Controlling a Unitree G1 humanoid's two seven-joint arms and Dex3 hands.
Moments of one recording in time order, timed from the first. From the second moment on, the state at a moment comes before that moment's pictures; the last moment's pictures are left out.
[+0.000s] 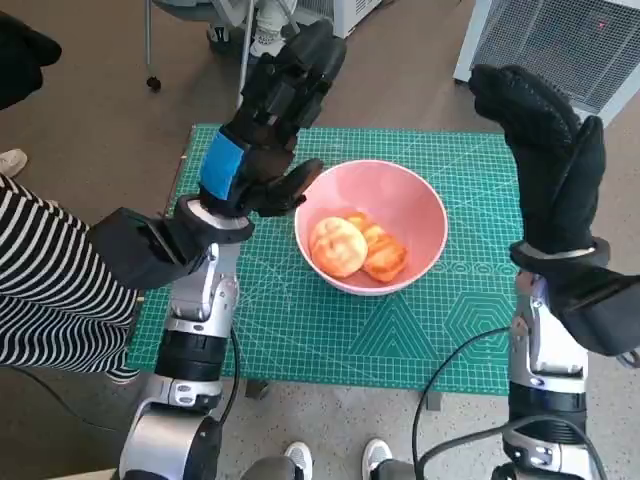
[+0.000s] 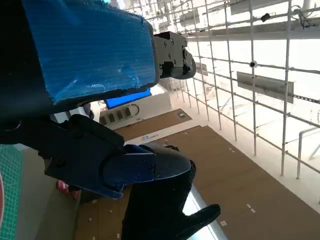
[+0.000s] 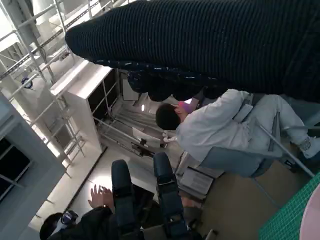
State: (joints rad) left arm -0.76 0.07 0.09 0.43 -0.31 -0.42 -0.50; right arm -0.60 -0.19 -0.15 0.16 0.16 -0.38 0.24
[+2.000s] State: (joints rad) left arm -0.70 0.08 0.09 0.33 -0.31 -0.38 -0.47; right arm -0.61 -0.17 -0.12 0.21 0.20 -0.37 0.25
